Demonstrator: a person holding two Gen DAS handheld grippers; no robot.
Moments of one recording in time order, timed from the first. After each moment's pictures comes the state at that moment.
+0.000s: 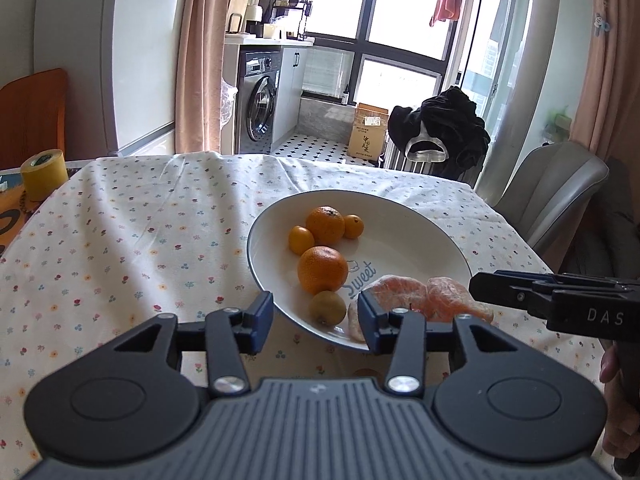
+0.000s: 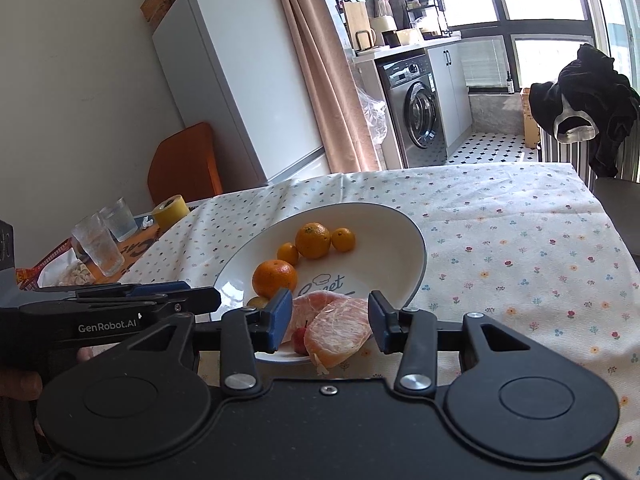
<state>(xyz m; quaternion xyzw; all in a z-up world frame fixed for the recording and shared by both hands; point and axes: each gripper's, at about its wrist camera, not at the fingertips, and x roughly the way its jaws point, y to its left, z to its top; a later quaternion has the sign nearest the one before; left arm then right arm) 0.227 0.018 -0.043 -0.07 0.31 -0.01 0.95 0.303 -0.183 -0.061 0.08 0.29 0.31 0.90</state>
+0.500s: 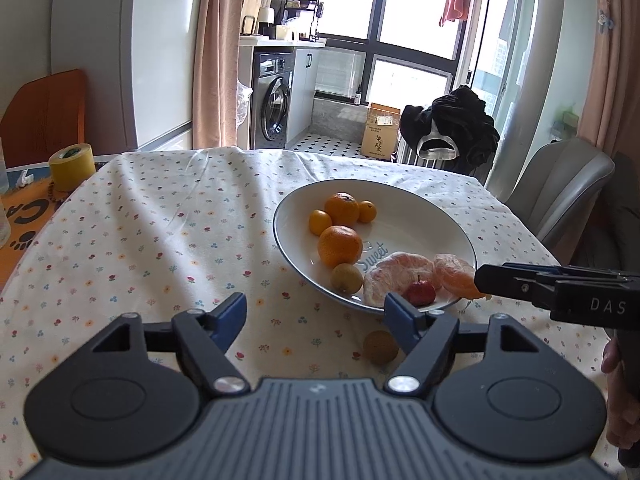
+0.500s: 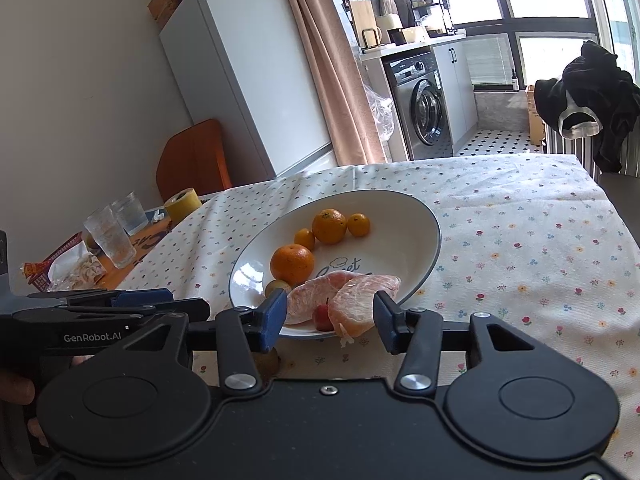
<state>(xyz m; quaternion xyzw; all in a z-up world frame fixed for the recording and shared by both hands) 0.191 0.022 -0.040 -0.06 0.31 0.02 0.95 0.281 -0.180 -0.062 0.08 0.29 0.32 0.90</state>
